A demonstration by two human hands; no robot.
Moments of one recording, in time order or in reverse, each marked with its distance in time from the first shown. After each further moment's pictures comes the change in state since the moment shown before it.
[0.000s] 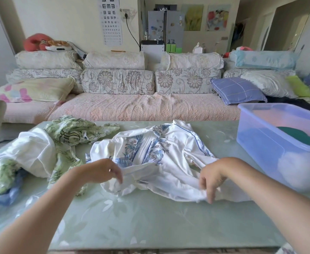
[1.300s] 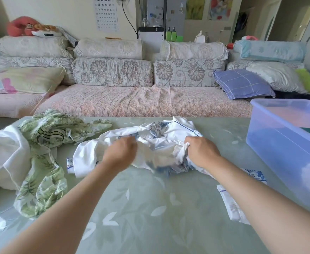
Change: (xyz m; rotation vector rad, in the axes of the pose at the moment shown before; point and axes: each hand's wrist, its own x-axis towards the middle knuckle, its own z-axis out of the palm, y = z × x) left_hand 0.131 0.040 0.006 -0.055 0.638 -0.040; right_hand 0.098 0.013 -0.054 0.104 1.035 0.113
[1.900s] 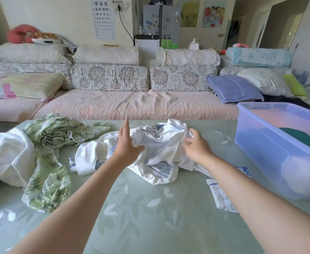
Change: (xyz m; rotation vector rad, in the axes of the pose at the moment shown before) left_hand -0.020 0.029 -0.008 -0.652 0.014 -0.056; right_hand -0.025 -0.007 -0.022 0.655 -0.013 0.370
